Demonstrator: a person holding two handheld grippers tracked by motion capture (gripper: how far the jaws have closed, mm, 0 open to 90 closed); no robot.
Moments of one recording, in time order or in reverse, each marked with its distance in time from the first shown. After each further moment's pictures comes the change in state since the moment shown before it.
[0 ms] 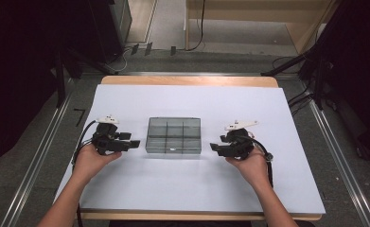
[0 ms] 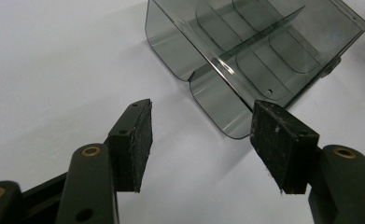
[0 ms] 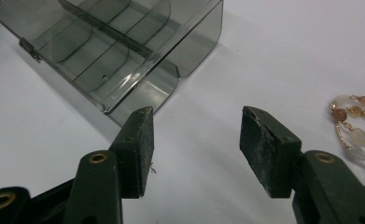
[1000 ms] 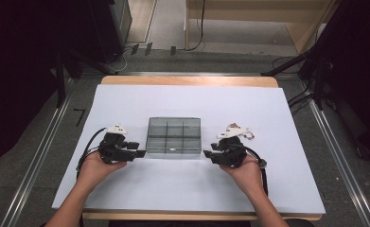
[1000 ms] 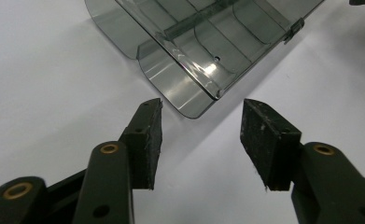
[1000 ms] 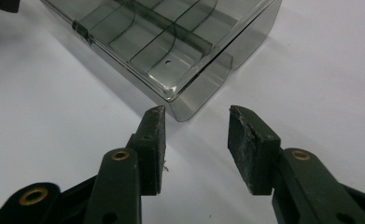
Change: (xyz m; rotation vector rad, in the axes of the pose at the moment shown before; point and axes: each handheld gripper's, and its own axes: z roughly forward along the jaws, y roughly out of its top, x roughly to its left) left arm -0.027 -0.013 0.012 0.043 -0.035 0.079; right arm 0.031 -0.006 0.003 0.020 0.043 -0.039
